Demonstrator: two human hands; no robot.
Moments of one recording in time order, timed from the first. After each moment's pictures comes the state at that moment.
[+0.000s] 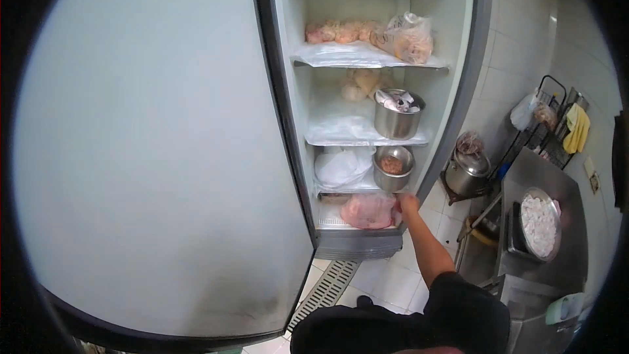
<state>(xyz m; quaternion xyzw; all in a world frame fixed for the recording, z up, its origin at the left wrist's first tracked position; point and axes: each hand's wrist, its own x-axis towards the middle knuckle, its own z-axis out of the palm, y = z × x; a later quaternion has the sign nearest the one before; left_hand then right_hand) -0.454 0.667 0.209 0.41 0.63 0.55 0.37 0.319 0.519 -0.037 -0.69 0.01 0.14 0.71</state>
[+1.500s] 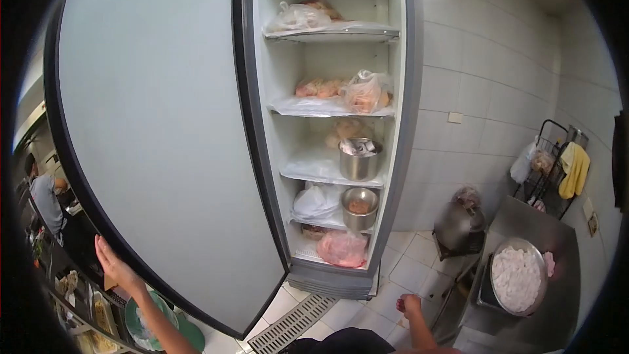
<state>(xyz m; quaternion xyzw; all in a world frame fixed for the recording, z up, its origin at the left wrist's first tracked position) -0.296 0.461 0.317 0.37 0.39 0.84 0.03 0.295 0.217 -0.063 -0.62 0.06 0.38 0.68</state>
